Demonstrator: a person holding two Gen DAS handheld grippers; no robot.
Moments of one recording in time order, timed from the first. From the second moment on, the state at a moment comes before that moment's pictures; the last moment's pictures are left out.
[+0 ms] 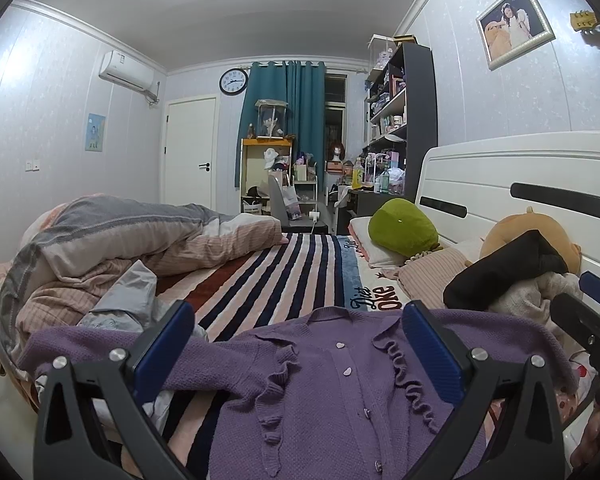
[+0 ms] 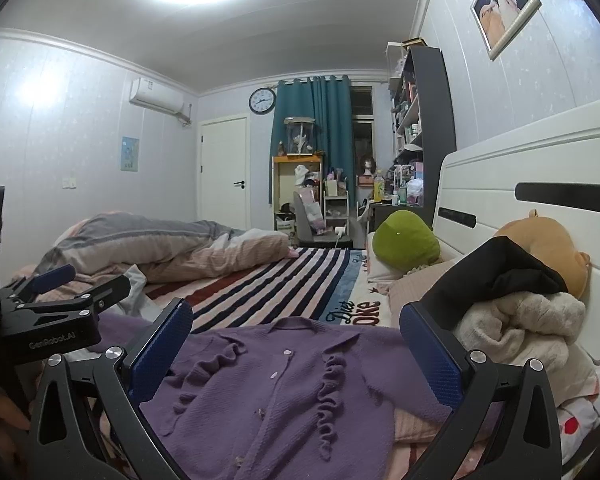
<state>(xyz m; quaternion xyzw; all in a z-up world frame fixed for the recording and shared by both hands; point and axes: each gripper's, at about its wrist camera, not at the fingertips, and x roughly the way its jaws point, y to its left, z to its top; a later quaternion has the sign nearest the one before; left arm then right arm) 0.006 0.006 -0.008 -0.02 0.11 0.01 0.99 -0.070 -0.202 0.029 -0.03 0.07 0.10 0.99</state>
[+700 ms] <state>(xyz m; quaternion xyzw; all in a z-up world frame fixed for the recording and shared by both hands) 0.010 0.007 -0.016 -0.03 0.12 0.01 0.99 -0.067 -0.184 0.017 -0.02 0.08 0.10 0.99</state>
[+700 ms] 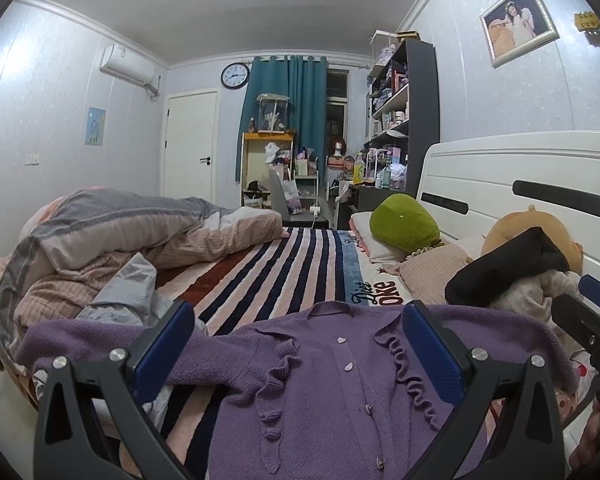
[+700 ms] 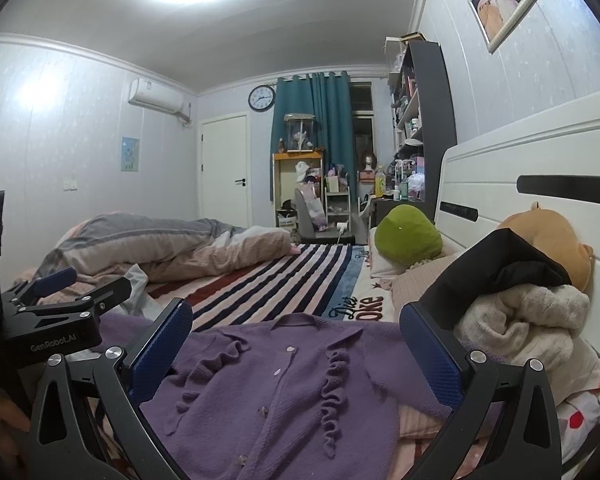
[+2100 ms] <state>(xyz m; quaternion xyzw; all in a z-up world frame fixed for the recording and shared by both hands) 0.029 0.346 -0.183 -0.36 0.24 0.06 0.90 0.016 -0.063 -0.082 -0.03 0.23 0.10 0.97</state>
